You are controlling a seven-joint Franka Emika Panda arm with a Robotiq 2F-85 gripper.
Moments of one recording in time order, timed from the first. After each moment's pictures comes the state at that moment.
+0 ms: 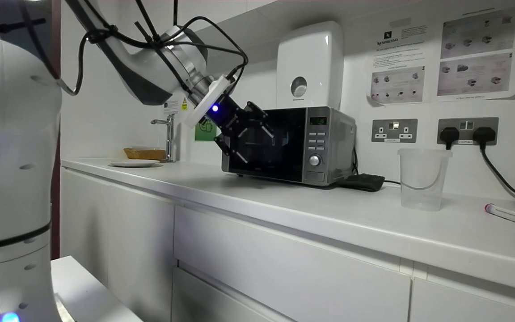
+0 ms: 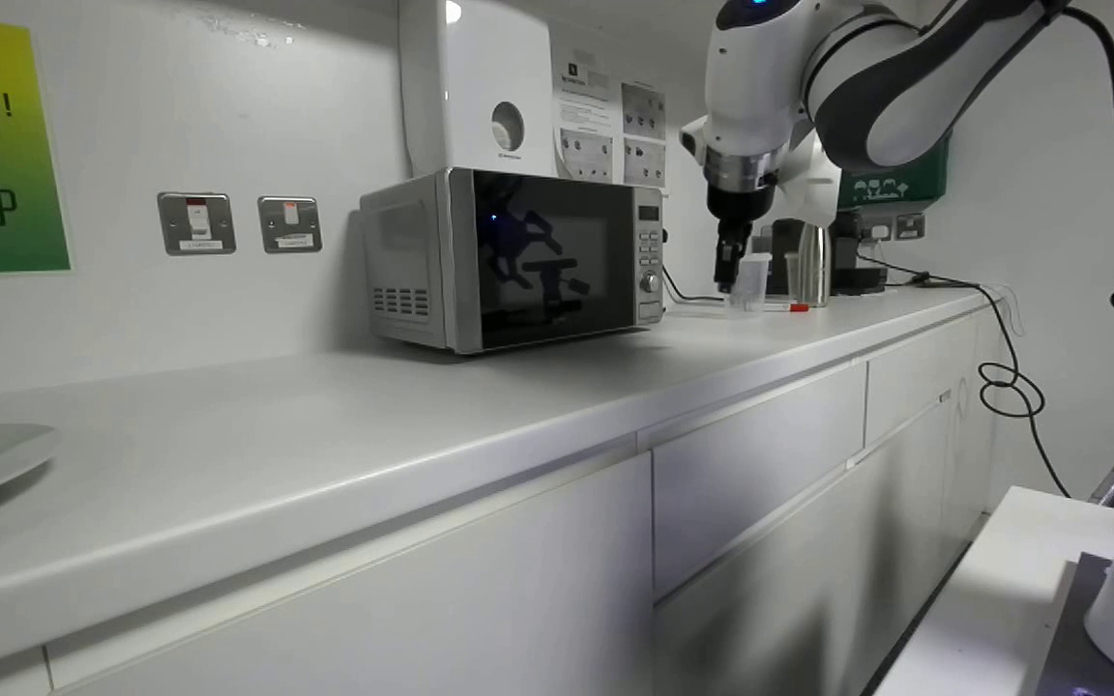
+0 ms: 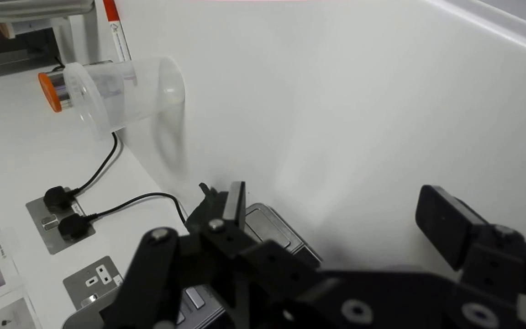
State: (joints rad) arm -0.01 -0.54 0.01 -2.76 -1.13 2.46 0.41
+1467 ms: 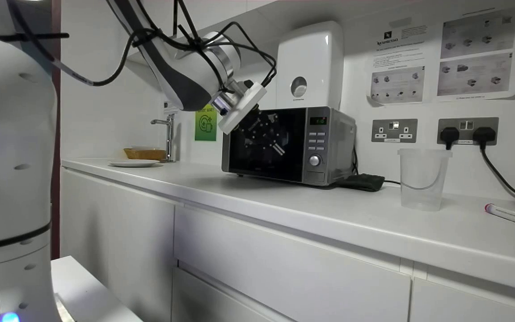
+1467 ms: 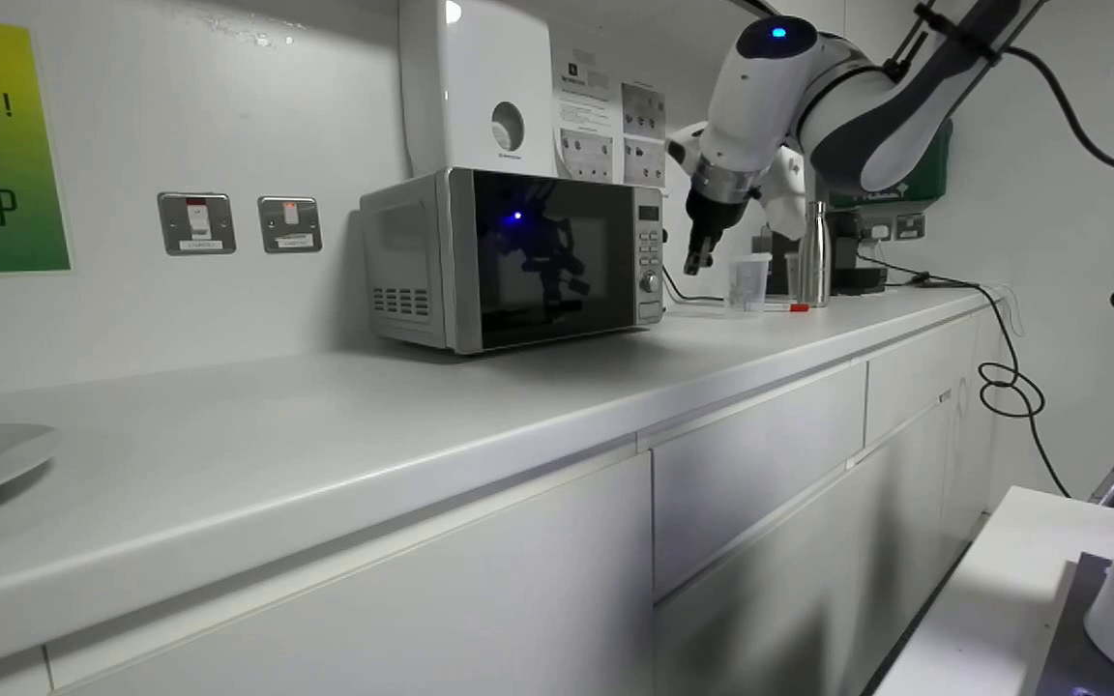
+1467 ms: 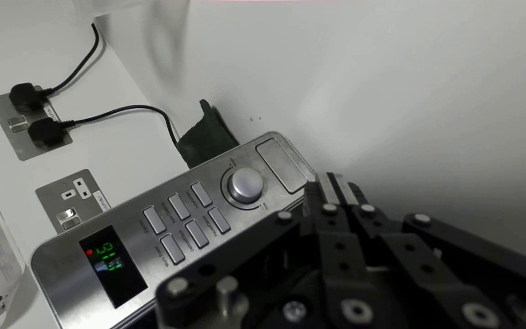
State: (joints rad) arm -0.08 -0.35 -0.11 -2.63 -1.48 2.79 0.46
